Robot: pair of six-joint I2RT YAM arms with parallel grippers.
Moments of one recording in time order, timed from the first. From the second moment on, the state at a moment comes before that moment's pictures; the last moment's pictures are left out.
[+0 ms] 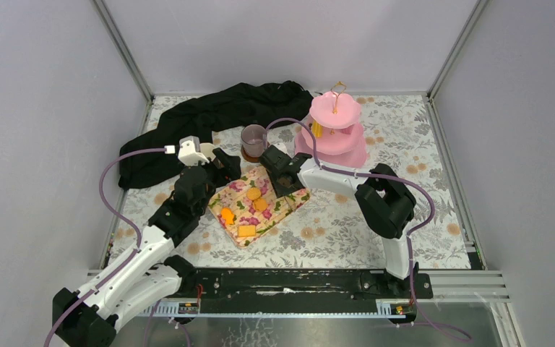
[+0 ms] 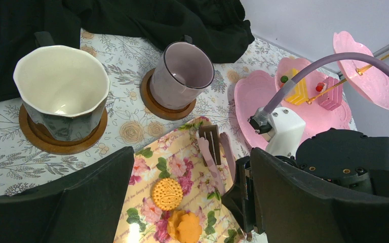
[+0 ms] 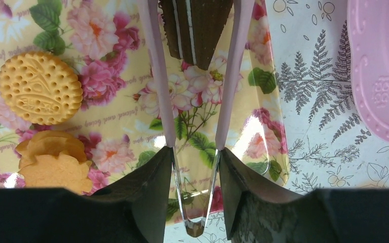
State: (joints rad) left arm -0.55 0.80 0.60 -0.04 -0.41 -0.59; right arm 0.89 1.99 1.44 -0.61 0.27 0.41
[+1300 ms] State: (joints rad) left arm -0.54 0.80 0.60 -0.04 -0.40 -0.60; right arm 0.89 1.74 1.34 -0.65 0.27 0.48
